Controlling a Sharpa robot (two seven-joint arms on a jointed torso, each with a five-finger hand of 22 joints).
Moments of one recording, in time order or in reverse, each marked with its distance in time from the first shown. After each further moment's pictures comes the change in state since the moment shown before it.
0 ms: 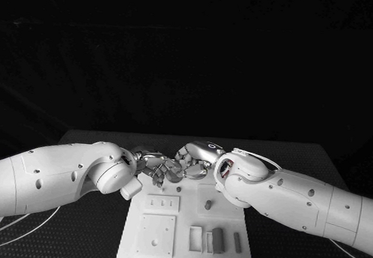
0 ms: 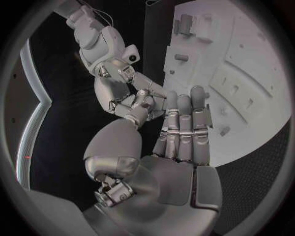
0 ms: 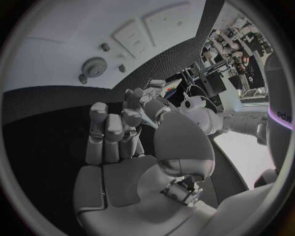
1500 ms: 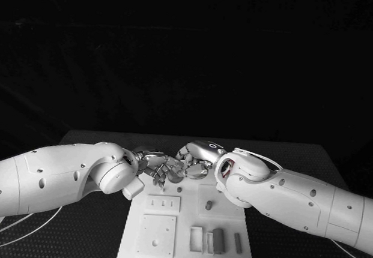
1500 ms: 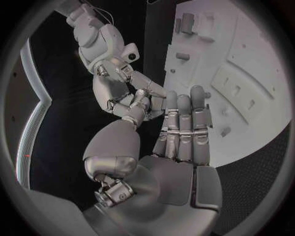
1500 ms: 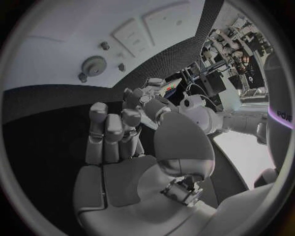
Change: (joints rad) left arm -0.001 0.009 -0.002 -0.007 0.016 -0.013 0.006; left_hand -0.067 -0.025 -0.118 -0.003 0.002 0.000 0.000 0.022 -0.002 0.006 -0.002 0.006 -0.004 0.016 -0.002 -0.036 0.052 0.001 -0.003 -0.004 0.003 -0.026; right arm 0.003 -0.003 0.001 0.006 0.003 0.000 0.000; right_hand 0.000 -0.003 0.002 0.002 -0.001 0.000 0.000 0.000 0.000 -0.004 0.004 0.000 -0.001 -0.002 0.002 0.000 0.000 0.000 0.001 0.000 -0.004 0.000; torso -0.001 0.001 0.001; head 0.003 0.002
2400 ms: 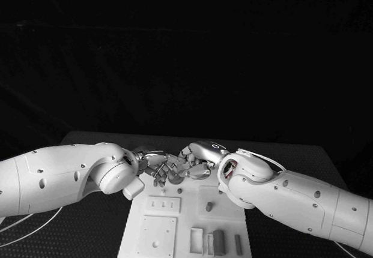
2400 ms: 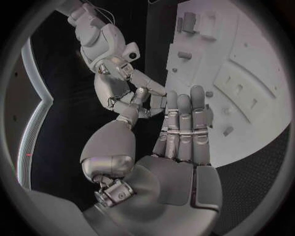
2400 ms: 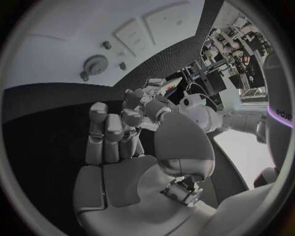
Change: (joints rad) left arm 0.001 -0.001 0.002 -0.002 0.004 0.003 0.014; left_hand -0.065 -0.065 -0.033 0.059 0.000 -0.004 0.002 -0.004 -0.004 -0.004 0.004 -0.010 -0.015 0.000 0.000 -0.035 0.028 0.006 -0.010 0.009 0.000 -0.021; right arm 0.000 -0.016 0.005 0.010 0.004 -0.004 0.003; right_hand -0.007 0.001 0.002 0.002 0.000 0.000 0.000 0.000 0.000 0.000 0.000 0.000 0.000 0.004 0.001 0.000 0.000 0.000 -0.003 0.002 0.000 0.000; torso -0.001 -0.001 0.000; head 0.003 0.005
